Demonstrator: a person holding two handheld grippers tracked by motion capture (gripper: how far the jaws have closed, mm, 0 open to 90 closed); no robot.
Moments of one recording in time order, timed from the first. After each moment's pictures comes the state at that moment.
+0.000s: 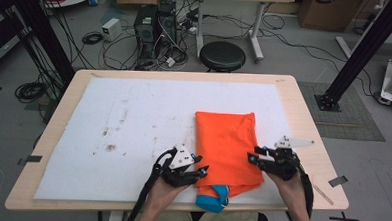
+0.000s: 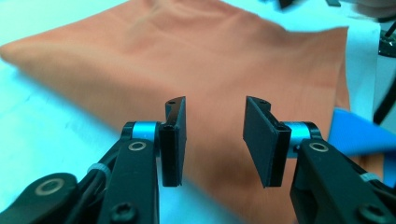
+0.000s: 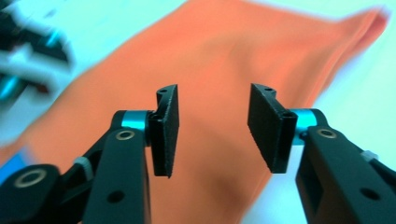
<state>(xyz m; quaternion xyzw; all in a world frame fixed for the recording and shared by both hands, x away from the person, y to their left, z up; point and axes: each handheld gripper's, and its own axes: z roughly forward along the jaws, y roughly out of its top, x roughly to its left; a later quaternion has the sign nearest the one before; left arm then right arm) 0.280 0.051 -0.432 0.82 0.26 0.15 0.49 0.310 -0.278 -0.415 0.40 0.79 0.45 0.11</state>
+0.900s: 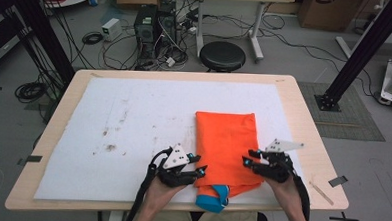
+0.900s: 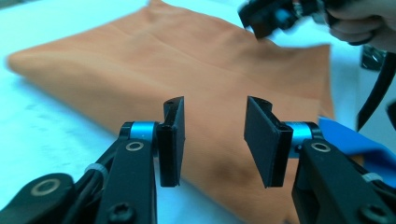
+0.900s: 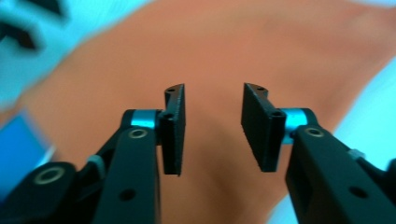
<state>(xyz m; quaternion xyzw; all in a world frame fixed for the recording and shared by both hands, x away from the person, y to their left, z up) 0.273 0.060 -0.432 0.81 0.25 0.13 0.51 0.294 -0.261 -0.424 0.36 0.82 0.42 0.12</state>
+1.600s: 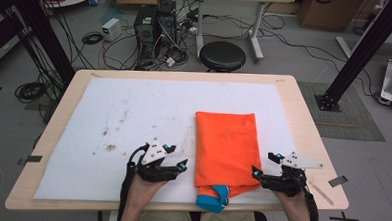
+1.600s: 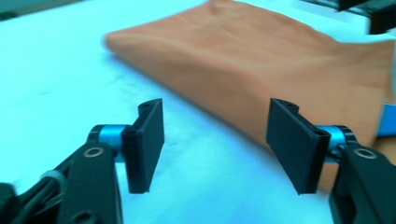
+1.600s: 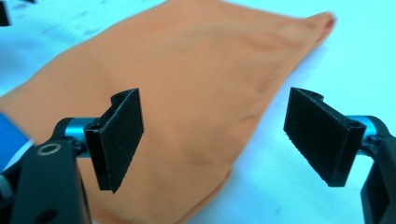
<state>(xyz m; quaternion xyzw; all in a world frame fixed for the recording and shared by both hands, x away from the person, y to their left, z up) 0.281 0.126 -0.427 0.77 0.33 0.20 0.51 0.265 -0.289 -0.432 0.40 0.77 0.46 0.20</state>
